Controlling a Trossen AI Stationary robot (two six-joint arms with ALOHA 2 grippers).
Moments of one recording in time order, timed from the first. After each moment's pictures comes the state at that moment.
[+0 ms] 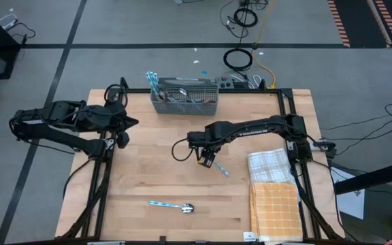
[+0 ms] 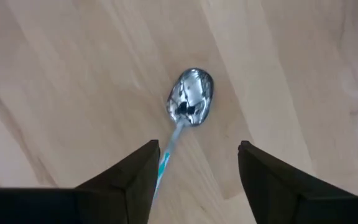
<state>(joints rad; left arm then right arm) -0.09 0.85 1.22 -1.12 -0.37 -0.36 0.01 2.03 1.68 -1.09 0.08 0.46</state>
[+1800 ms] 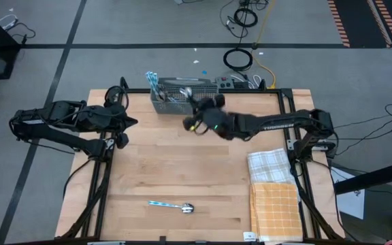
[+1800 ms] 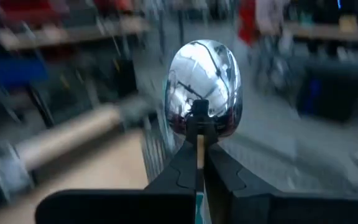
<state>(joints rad) -0.09 0.85 1.22 -1.14 -0.39 -0.30 -0.03 1.73 1.41 0.06 0.80 0.29</state>
